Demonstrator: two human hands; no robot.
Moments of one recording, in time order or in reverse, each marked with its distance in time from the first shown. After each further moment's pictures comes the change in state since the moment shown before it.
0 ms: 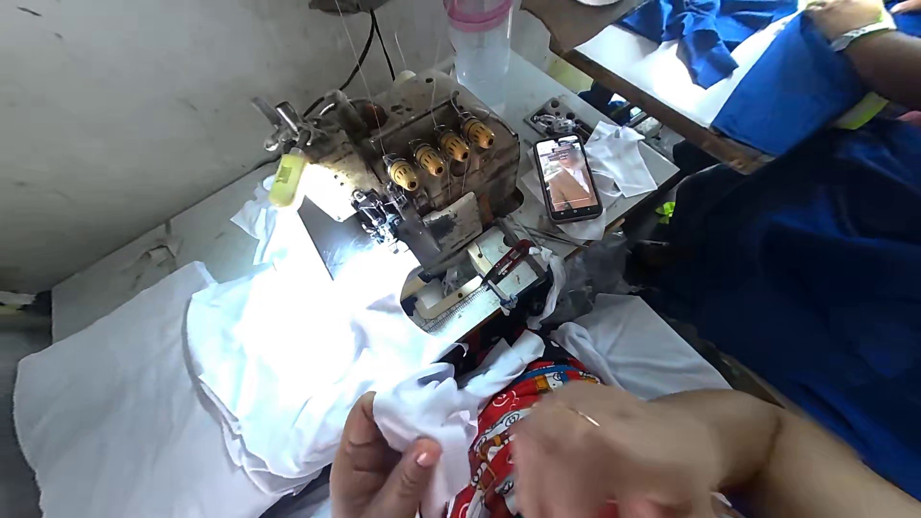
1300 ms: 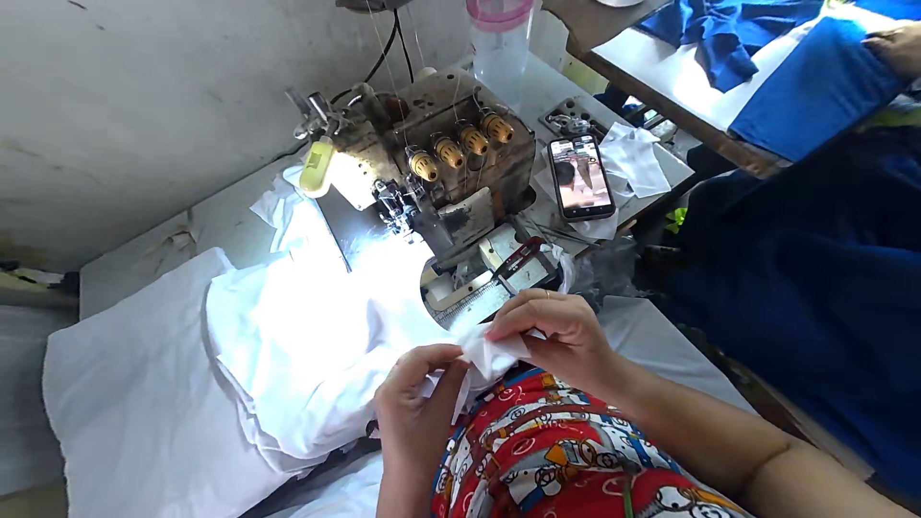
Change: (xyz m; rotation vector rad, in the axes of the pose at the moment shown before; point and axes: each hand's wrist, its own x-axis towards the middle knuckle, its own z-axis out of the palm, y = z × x) left_hand 0.021 -0.046 -0.005 0.630 0.116 0.228; right_hand -0.021 0.082 -0.022 -0.303 0.309 0.072
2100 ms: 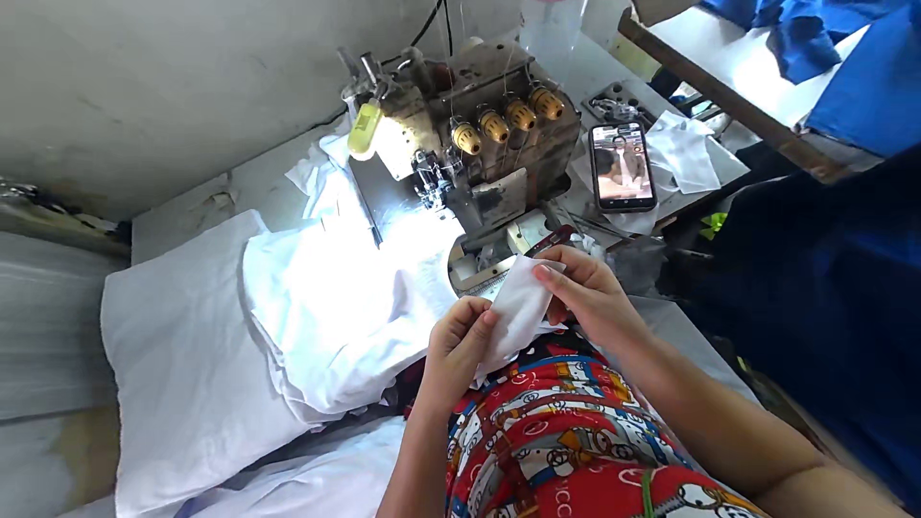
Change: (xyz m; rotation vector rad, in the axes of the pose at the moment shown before) left_hand 0.011 -0.027 0.011 -0.457 -0.241 -0.245; right_hand 0.004 0.012 -0.012 0.160 0.118 0.563
